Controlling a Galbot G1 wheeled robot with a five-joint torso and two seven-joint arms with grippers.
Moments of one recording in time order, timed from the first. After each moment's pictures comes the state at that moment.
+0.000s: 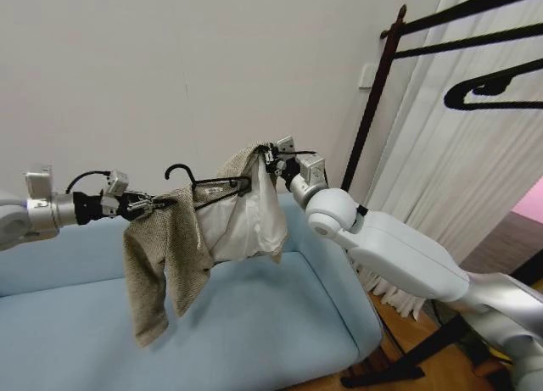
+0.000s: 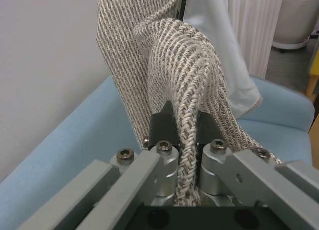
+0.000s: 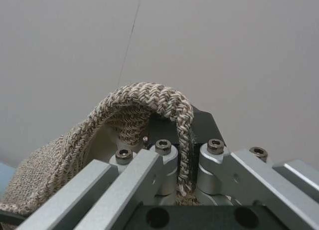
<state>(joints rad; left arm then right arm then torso) 1.18 -0.04 -0.85 -1.86 -1.22 0.29 0.71 0.12 0.90 -0.49 1.94 0.92 -0.30 0.53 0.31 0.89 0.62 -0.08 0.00</state>
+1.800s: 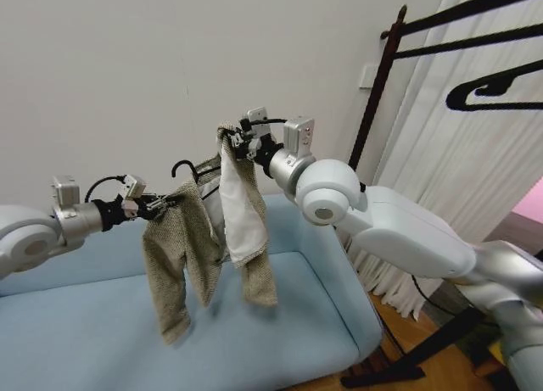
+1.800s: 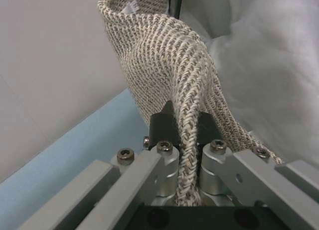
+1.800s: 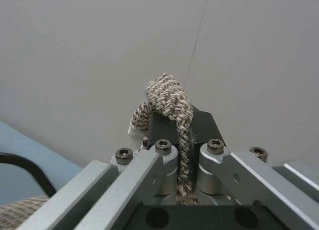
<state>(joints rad) 1.18 -0.11 -0.84 -2.02 -1.29 0.32 0.38 0.33 0.97 -0.53 1.98 1.23 -0.40 0.55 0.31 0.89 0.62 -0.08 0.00</state>
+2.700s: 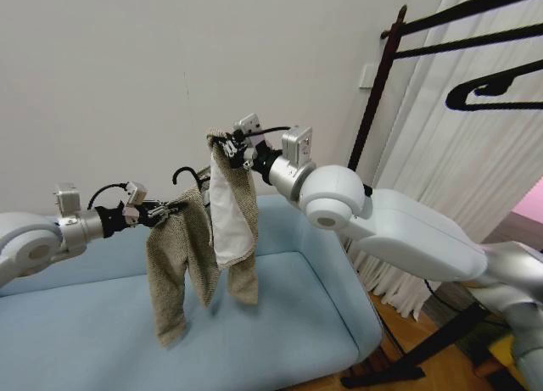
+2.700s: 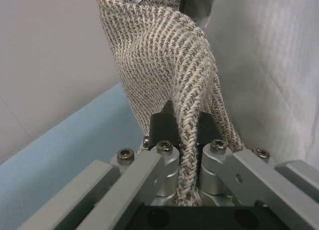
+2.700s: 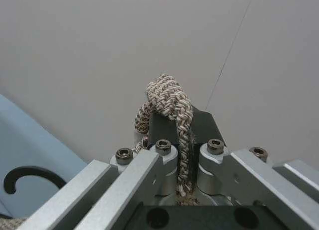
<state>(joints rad) 1.18 -0.14 -0.82 -2.01 -1.28 0.32 0.42 0.39 0.94 -0.56 2.00 1.18 -0.38 0.41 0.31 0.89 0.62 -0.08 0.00</state>
